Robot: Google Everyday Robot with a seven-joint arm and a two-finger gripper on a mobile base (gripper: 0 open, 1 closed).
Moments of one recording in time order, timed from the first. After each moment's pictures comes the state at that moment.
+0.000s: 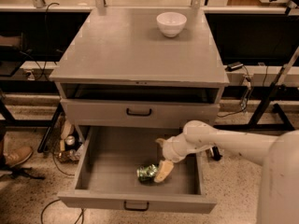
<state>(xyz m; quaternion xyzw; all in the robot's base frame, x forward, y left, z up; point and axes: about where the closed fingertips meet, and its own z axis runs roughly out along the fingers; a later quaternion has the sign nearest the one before) 0.575 -0.039 0.444 -0.65 0.69 0.20 0.26</state>
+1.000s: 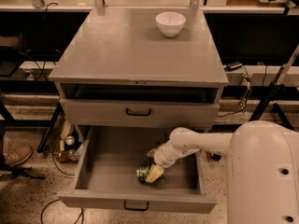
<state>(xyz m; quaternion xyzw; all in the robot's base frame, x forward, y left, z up) 0.581 -0.009 0.371 -0.65 0.70 0.20 0.21</state>
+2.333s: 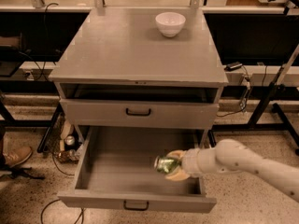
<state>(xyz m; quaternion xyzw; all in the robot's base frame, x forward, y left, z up) 0.516 -0.084 0.495 -0.61 0.68 0.19 0.36</state>
